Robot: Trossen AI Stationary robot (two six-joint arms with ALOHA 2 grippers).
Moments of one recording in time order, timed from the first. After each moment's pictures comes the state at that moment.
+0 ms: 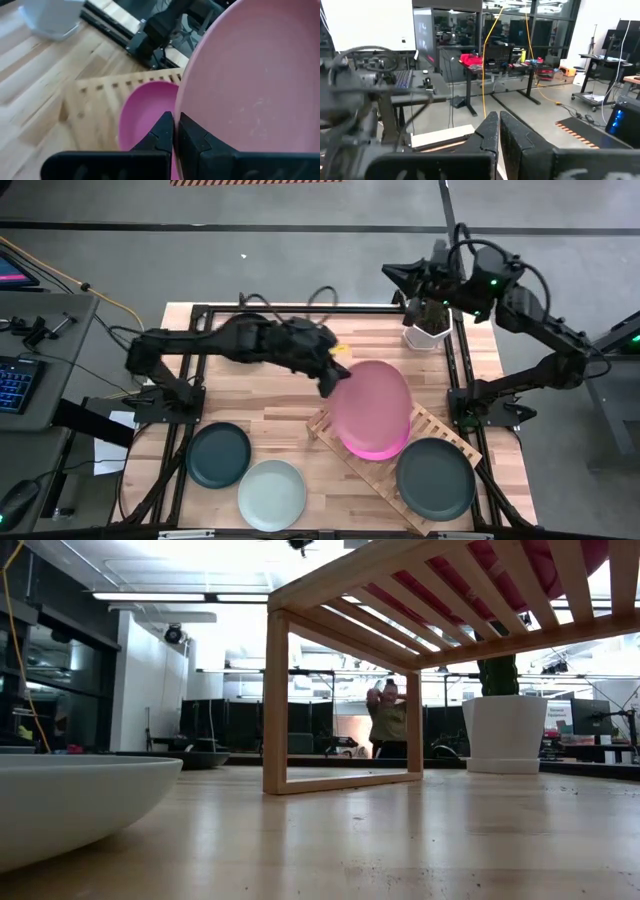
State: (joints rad) left arm -0.01 1.68 1.73 -0.56 0.05 -0.60; right arm -0.27 1.20 1.67 -0.46 0.14 -0.06
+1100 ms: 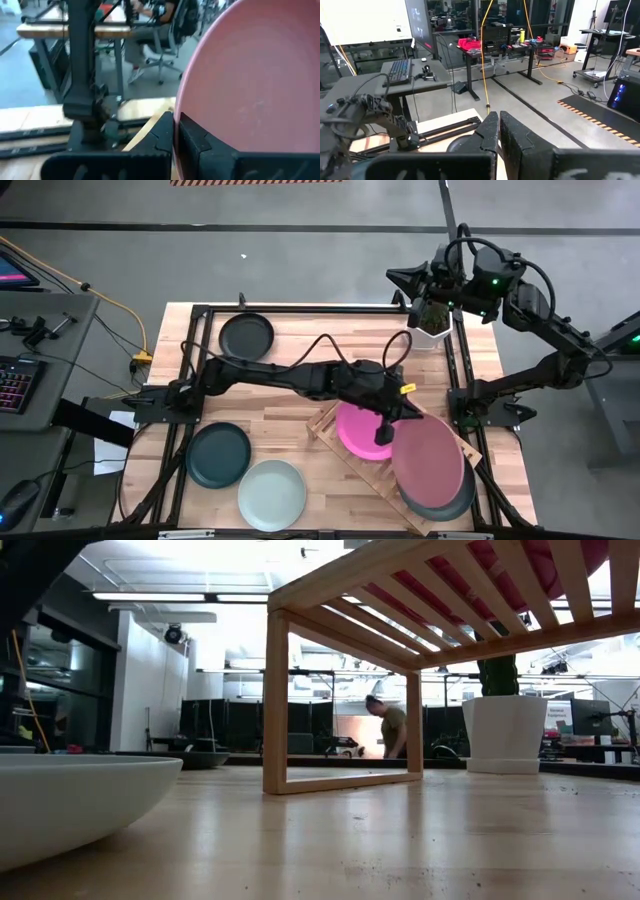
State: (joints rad) left arm -0.13 2.26 2.29 -0.27 0.11 -0.04; right arm -0.27 1.20 1.72 -0.60 0.16 0.03
